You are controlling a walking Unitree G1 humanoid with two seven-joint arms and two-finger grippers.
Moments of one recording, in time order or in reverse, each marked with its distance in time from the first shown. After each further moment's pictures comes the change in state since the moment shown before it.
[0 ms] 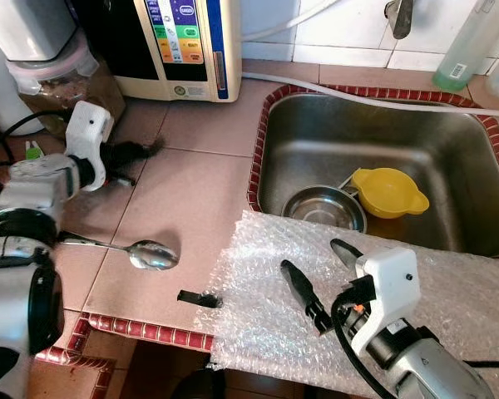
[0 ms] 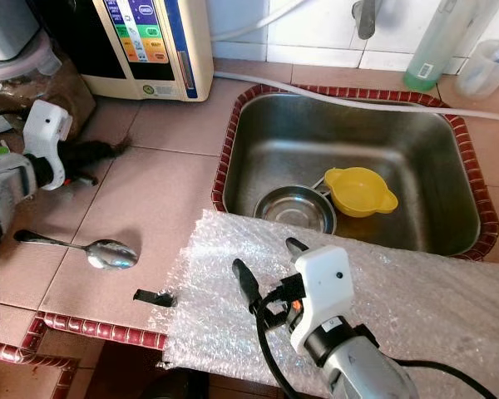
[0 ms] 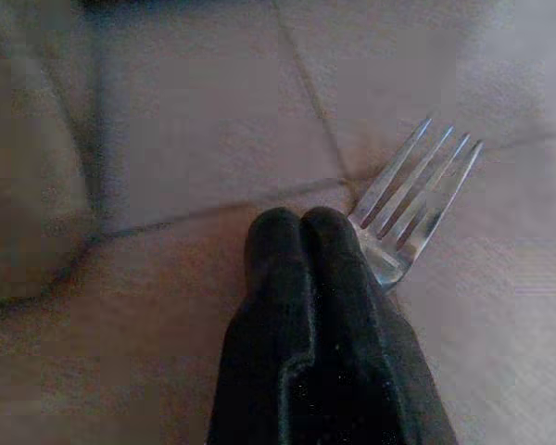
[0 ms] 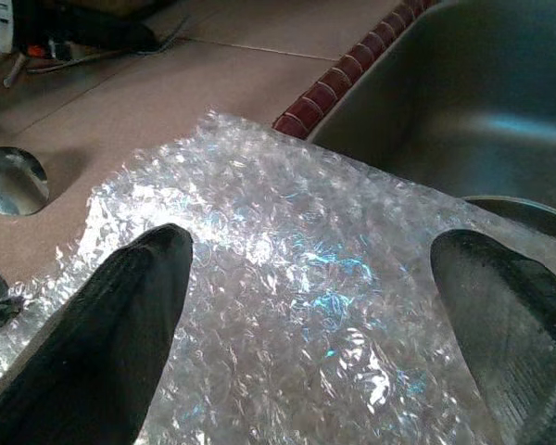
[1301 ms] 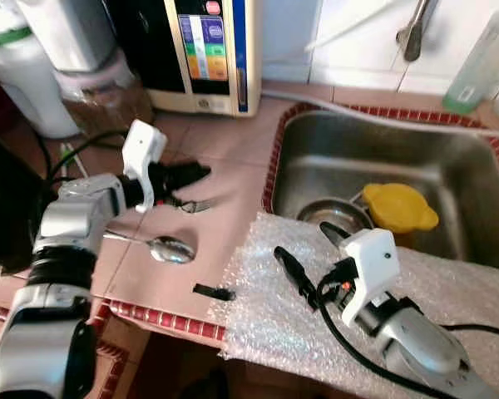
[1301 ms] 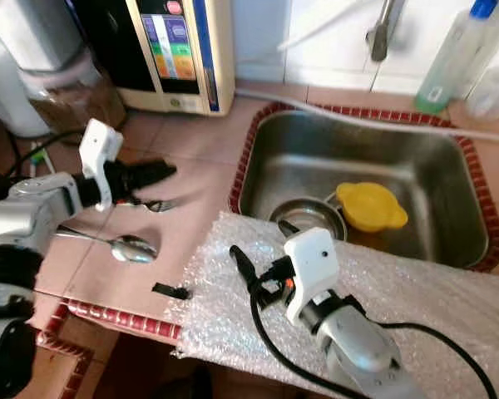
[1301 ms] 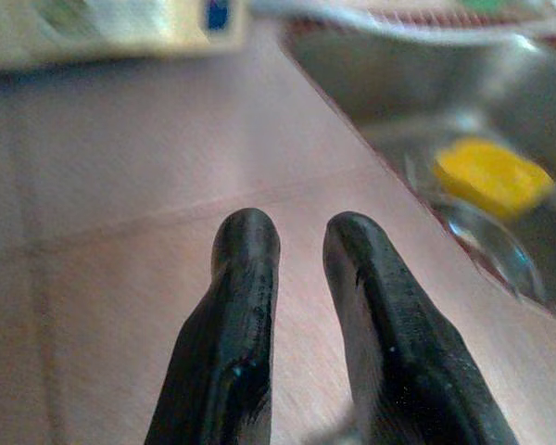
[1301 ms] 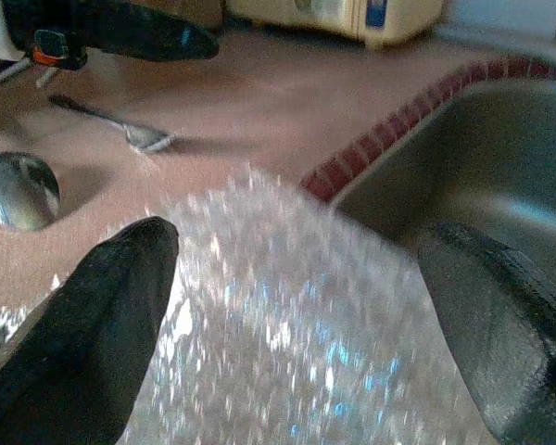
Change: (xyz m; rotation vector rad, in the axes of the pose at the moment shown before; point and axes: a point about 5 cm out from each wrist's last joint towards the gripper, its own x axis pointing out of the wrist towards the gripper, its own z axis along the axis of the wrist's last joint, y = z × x) left arm 0.022 -0.074 0.005 -0.130 -0.179 -0.299; right arm 0.032 -0.017 -0.004 -0.101 -0.046 0.053
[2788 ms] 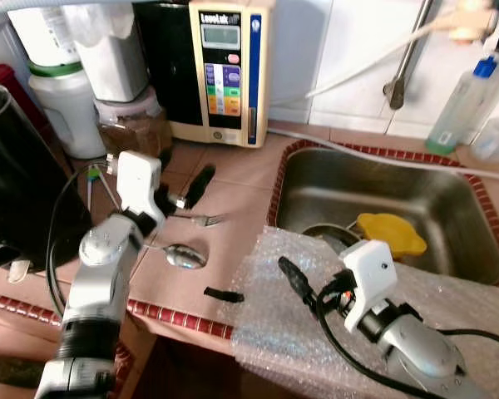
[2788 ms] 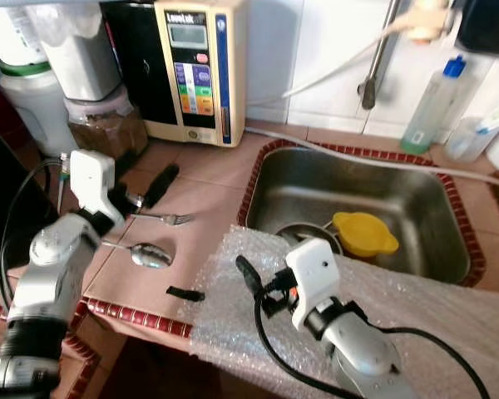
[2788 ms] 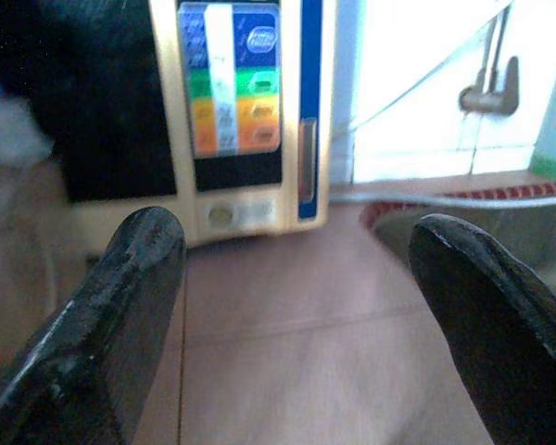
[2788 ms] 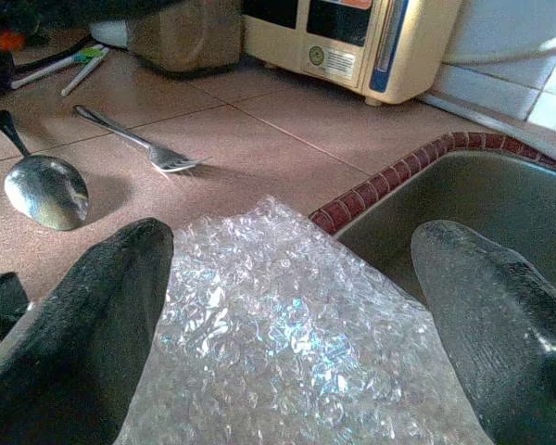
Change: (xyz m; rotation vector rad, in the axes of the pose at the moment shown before) left arm -0.017 -0.035 -0.043 0.110 -0.287 0.293; right arm -0.007 -0.006 -0.024 -0.025 0.037 0.001
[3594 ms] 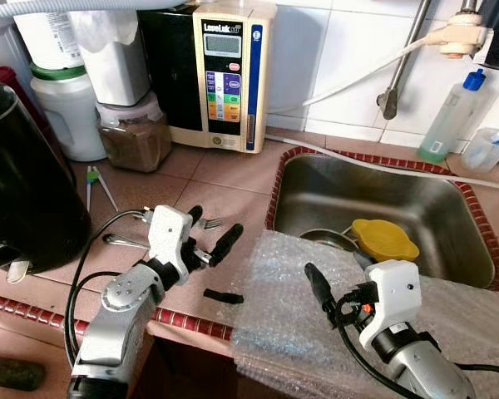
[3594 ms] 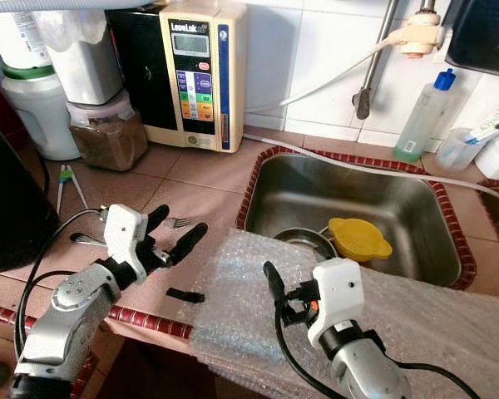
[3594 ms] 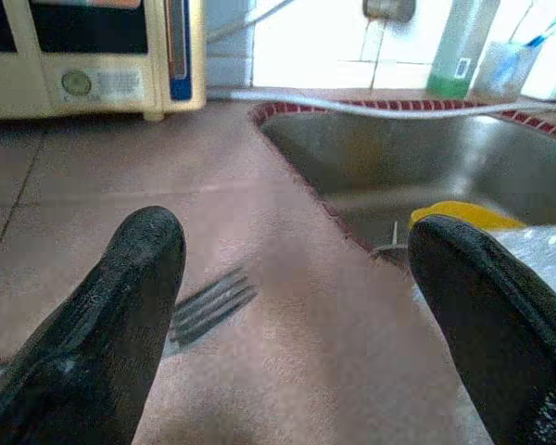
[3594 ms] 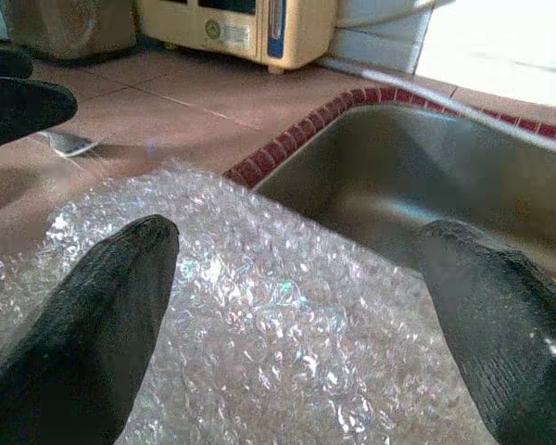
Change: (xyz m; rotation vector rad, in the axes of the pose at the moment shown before) left arm -0.028 -0.055 -0.031 -0.087 0.160 -0.159; right arm -0.019 -0.006 -0.016 0.083 0.022 -0.226
